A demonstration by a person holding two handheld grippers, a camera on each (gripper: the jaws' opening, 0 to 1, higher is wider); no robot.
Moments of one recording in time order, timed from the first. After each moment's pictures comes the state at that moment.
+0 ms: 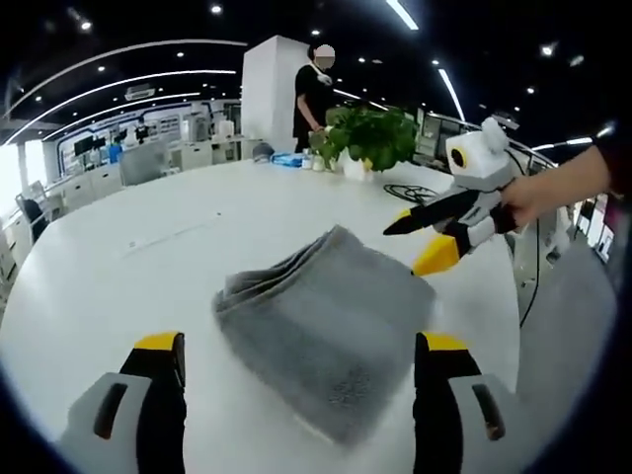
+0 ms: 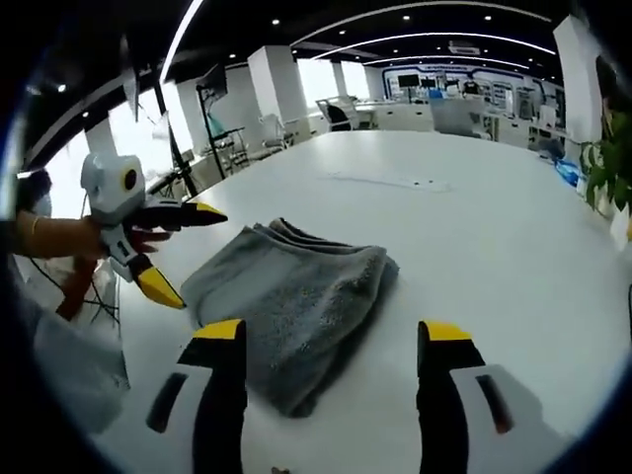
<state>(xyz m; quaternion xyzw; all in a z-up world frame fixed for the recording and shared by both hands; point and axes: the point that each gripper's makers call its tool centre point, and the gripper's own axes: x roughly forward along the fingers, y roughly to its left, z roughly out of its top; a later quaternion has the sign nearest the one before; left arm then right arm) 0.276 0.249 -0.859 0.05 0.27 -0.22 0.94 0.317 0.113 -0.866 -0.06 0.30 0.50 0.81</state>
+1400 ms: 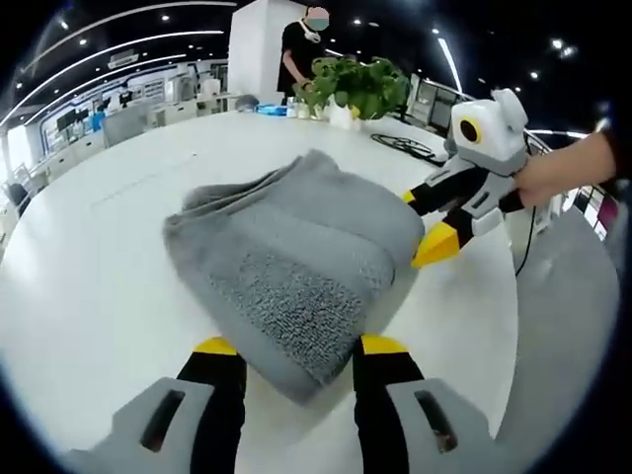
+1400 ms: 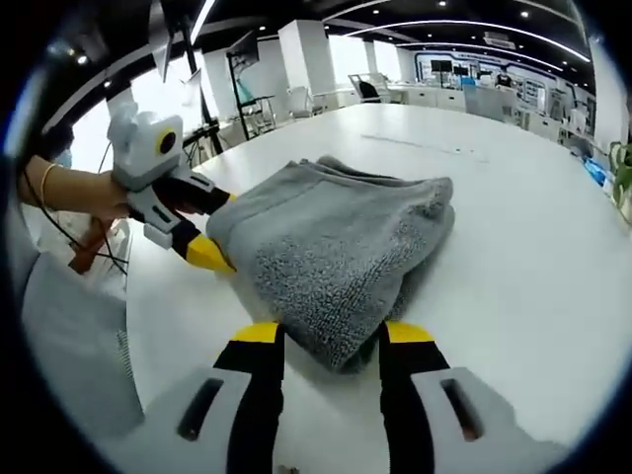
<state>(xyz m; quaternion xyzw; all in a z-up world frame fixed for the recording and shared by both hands) 0.250 0.238 -0.916 0.06 0.36 -0.24 0.90 0.281 0.120 -0.912 -0.12 0.33 0.52 0.78</state>
